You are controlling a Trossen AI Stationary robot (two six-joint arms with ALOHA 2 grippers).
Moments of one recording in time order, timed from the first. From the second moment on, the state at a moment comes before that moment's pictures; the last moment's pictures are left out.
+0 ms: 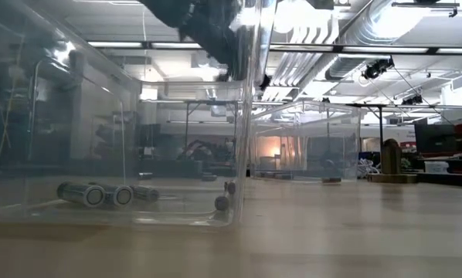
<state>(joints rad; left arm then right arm) 0.36 1.86 1.54 -0.21 0.00 -0.13 0.39 1.43 1.58 -0.65 0.71 0.65</state>
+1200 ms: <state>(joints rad) 0.37 1.36 0.76 -0.59 -0.21 -0.62 0.39 1.43 1.57 -0.63 0.78 0.60</state>
